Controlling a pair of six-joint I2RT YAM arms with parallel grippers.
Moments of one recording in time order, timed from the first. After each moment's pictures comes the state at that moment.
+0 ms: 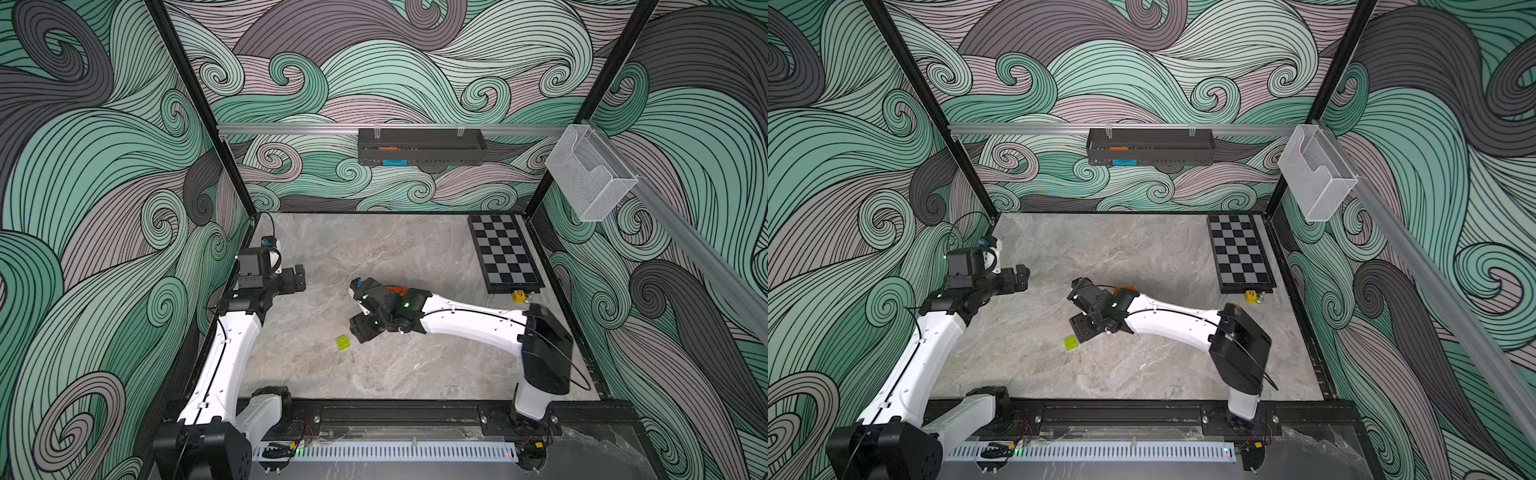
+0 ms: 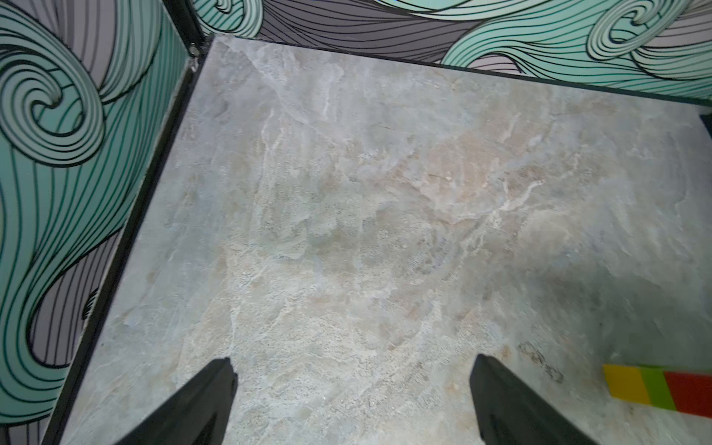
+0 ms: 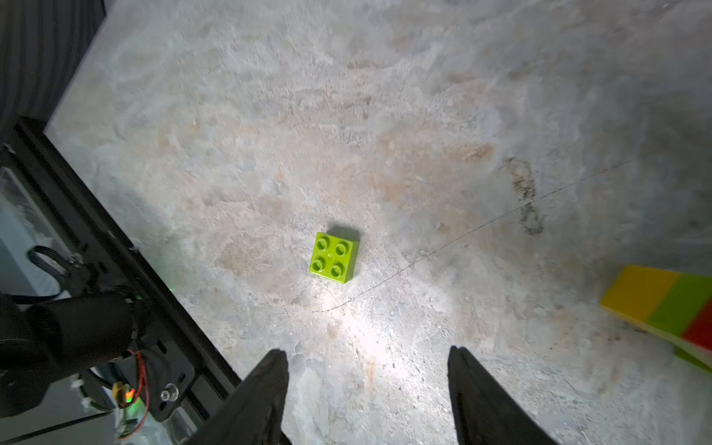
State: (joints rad) left arm 0.08 1.03 0.90 -0.59 0.03 -0.07; right arm 1.11 1.84 1.41 -0.63 0.03 0.48
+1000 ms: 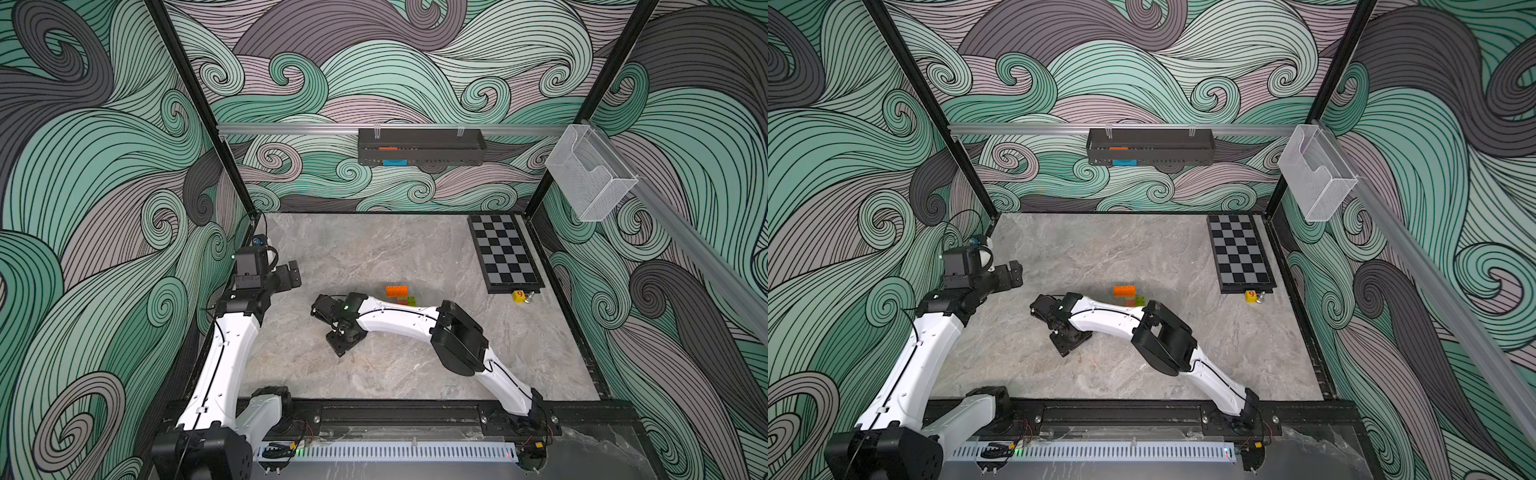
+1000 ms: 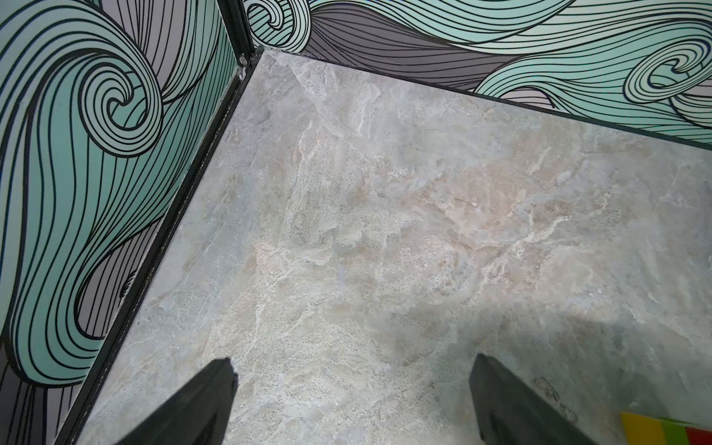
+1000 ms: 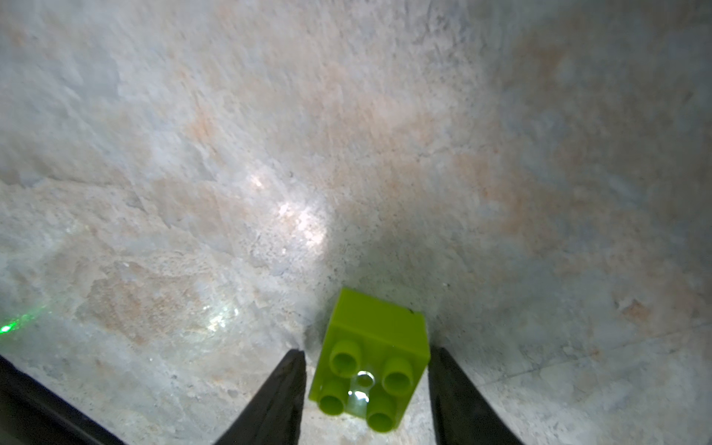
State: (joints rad) left arm 0.09 1.02 0.92 -0.60 -0.04 -0.13; right arm 1.15 2.36 1.97 -1.01 -0.02 0.46
